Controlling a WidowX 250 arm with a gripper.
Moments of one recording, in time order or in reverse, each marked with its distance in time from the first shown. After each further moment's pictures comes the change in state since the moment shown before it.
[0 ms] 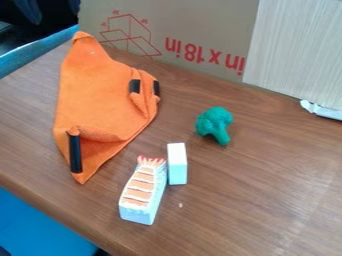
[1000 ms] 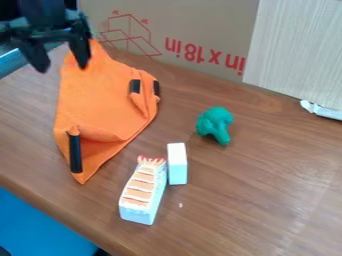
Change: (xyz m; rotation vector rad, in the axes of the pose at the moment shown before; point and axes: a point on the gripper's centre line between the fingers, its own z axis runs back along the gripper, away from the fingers) arm -0.079 -0.005 -0.024 0.012 0.024 -0.231
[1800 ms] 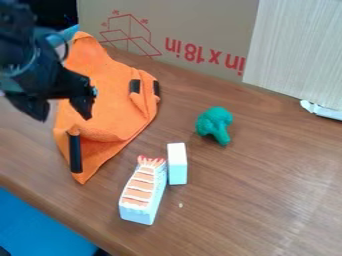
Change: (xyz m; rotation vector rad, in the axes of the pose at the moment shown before) arm -0.068 -0.012 -0.009 0.031 -0.315 -0.003
